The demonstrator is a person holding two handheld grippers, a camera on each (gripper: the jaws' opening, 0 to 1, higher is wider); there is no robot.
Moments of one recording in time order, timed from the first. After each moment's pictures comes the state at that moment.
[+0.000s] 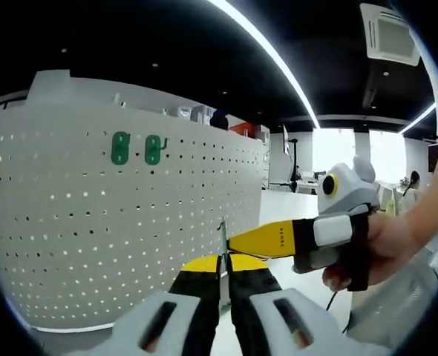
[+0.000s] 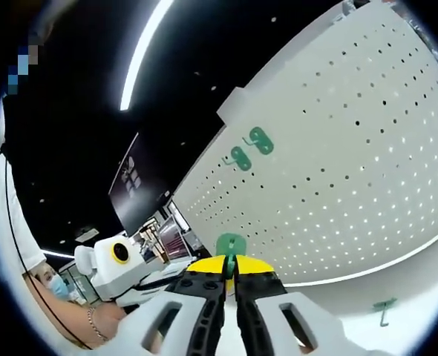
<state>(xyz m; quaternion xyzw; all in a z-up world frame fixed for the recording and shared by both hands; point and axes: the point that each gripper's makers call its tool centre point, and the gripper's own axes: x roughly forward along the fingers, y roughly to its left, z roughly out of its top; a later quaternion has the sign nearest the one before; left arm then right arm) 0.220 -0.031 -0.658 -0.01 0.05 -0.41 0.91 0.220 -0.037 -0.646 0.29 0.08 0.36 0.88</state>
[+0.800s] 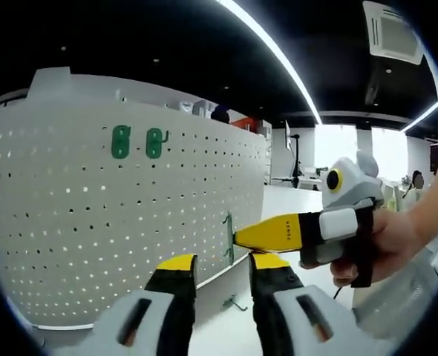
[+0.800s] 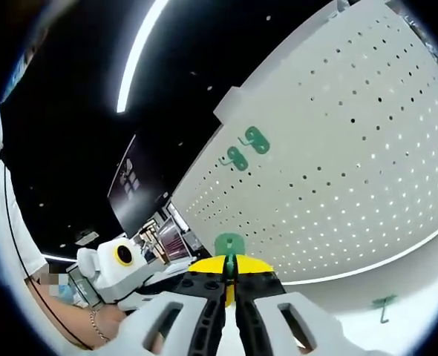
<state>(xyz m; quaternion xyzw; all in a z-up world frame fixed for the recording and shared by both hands) 0.223 -0.031 -0.666 0.00 0.07 -0.41 0.91 0.219 -0.039 -0.647 0.30 0.09 0.36 0.88</state>
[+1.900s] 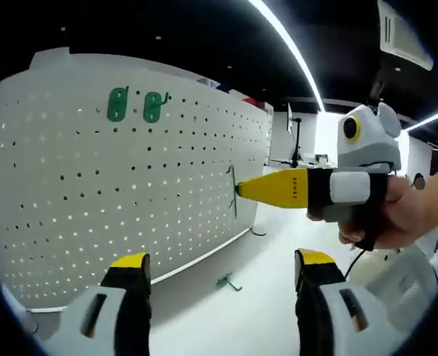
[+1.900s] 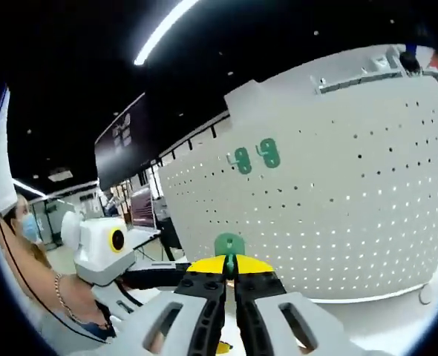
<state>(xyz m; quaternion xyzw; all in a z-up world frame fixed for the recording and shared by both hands) 0.219 -0.035 -0.698 0.01 0.14 -0.41 0.90 0.226 -0.053 -0.638 0.06 0.06 0.31 0.95</state>
